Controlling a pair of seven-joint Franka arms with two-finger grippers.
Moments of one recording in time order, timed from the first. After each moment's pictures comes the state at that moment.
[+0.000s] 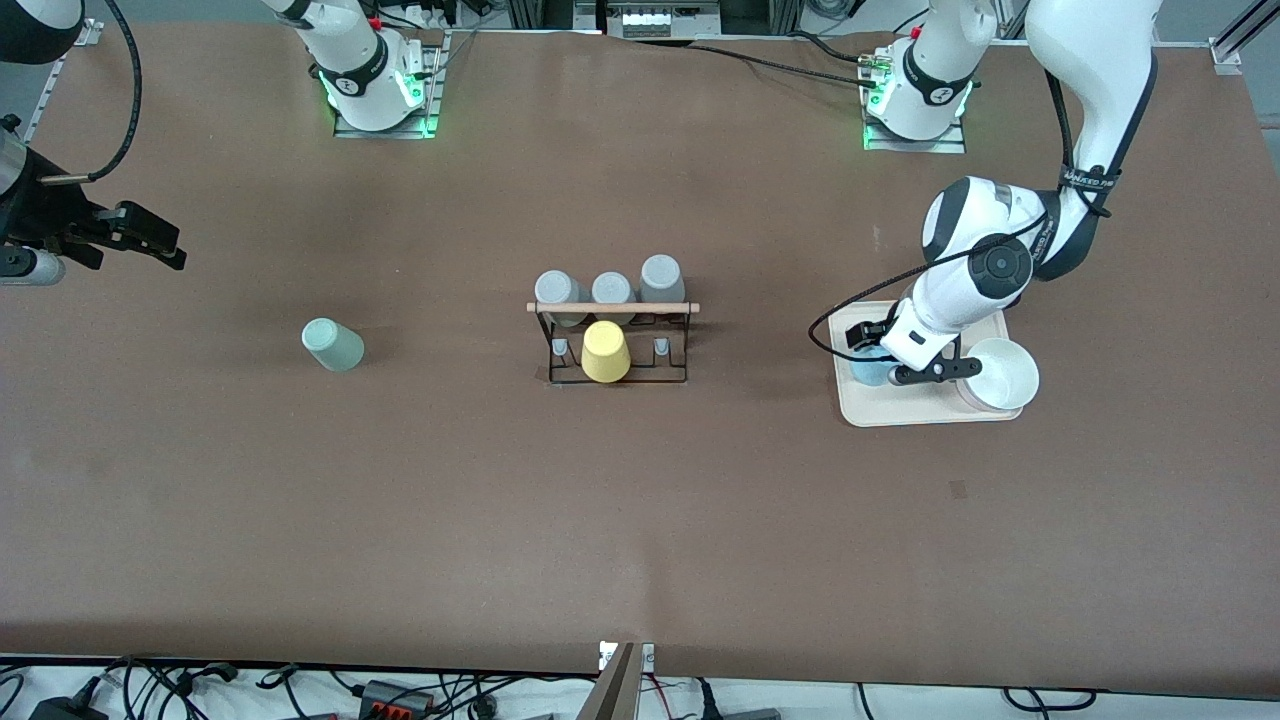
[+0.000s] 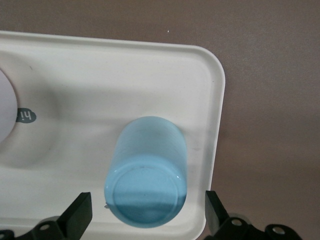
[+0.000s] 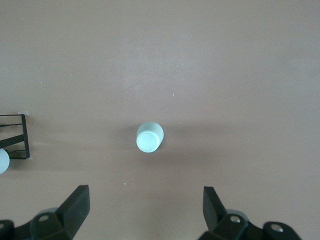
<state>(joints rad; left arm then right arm) -0.05 0.32 -0.18 -2.20 0.00 2.42 -0.38 -0.02 -0.02 -0.02 -1.72 0.00 1.70 -0.03</state>
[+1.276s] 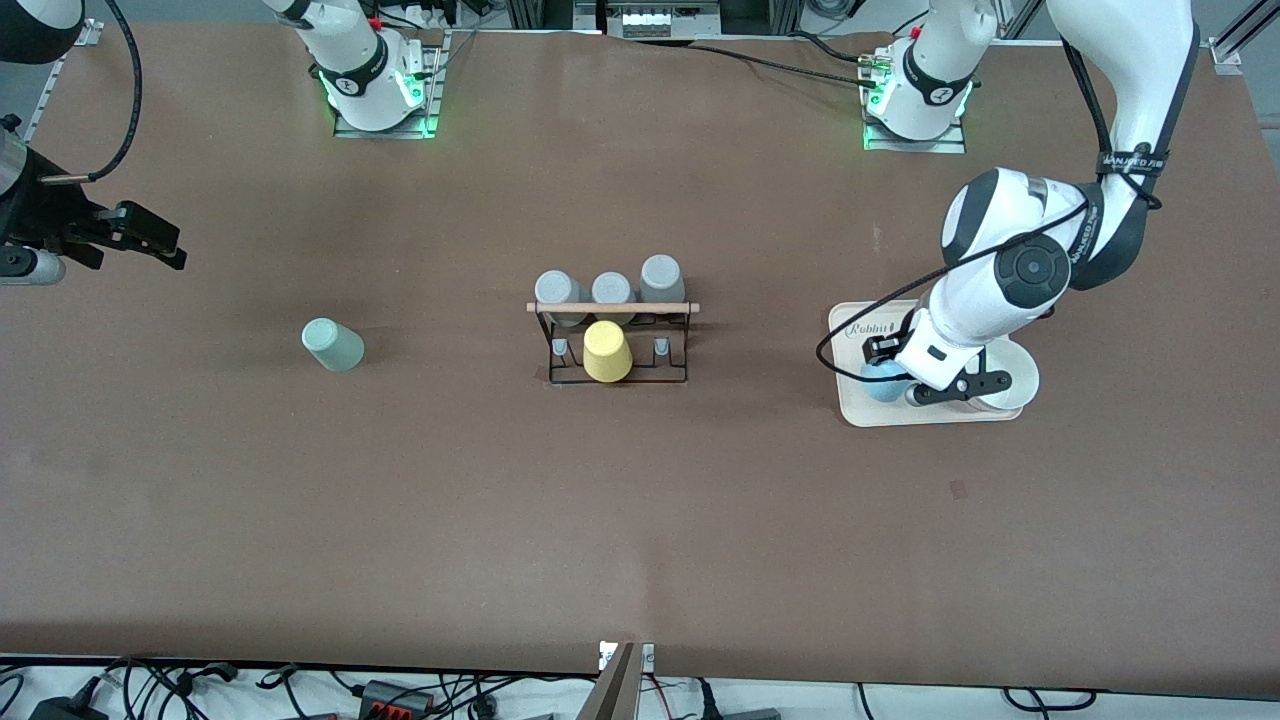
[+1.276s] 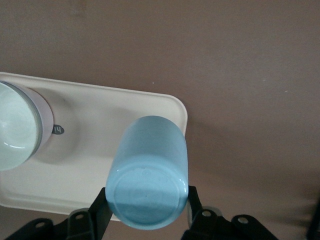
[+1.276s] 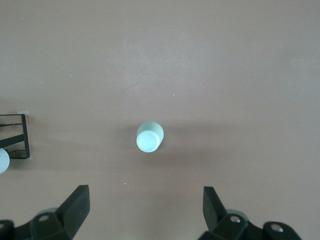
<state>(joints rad) -0.05 0.29 -0.24 -1.91 0.03 2.11 -0.54 -0.02 -0.02 -0.02 -1.72 0.00 1.70 -0.03</state>
